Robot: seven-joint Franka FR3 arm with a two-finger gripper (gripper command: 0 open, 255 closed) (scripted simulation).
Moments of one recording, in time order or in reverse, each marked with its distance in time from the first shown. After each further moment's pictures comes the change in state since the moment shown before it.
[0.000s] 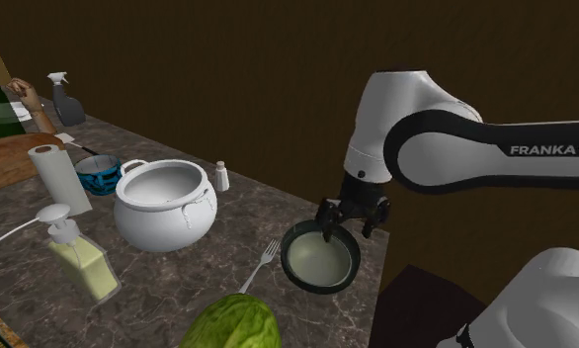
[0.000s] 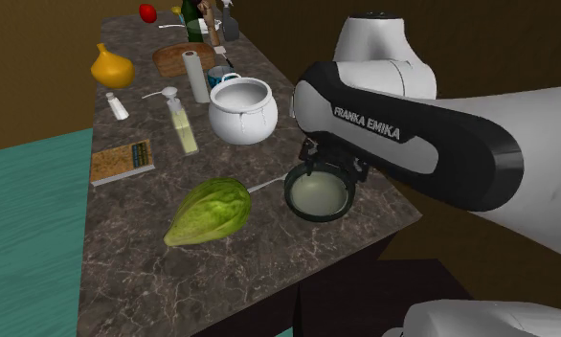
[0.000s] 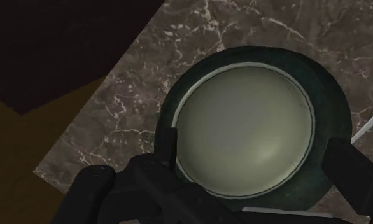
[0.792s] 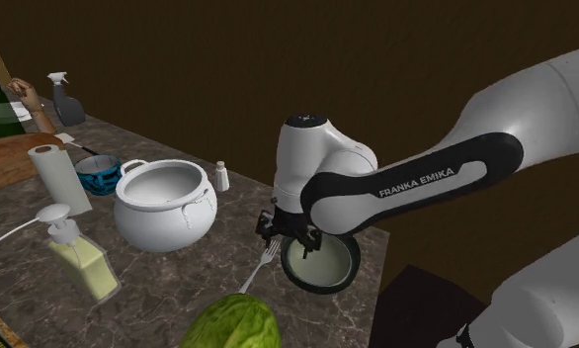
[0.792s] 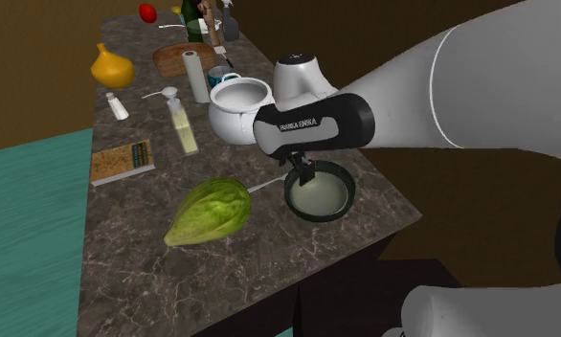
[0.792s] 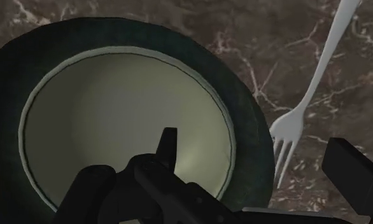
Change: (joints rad) arm -0.266 0.503 0.409 0.191 -0.260 0.348 0.753
